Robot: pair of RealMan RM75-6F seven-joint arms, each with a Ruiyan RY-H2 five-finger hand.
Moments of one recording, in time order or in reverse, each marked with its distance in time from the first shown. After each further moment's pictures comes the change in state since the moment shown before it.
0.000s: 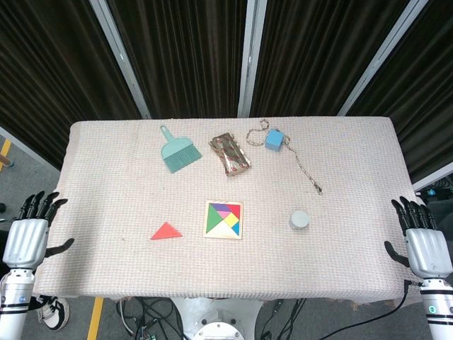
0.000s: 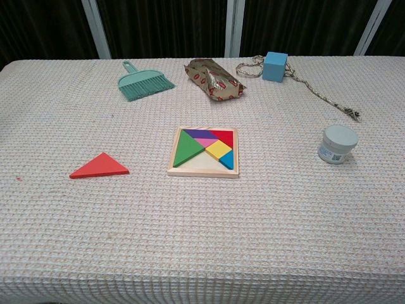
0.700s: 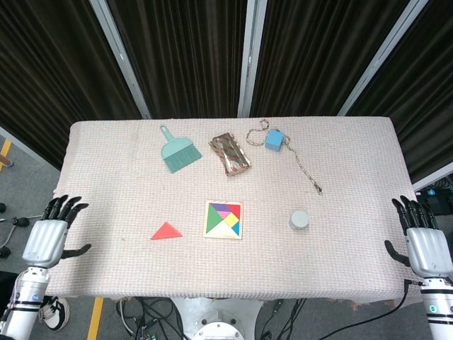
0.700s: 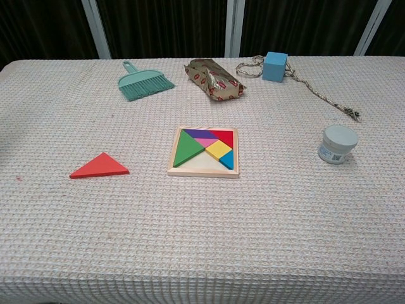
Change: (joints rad) left arm -0.044 -0.006 0.020 -0.044 0.023 -0.092 -0.033; right arm 0.001 0.004 0.004 -0.007 0.000 0.001 0.006
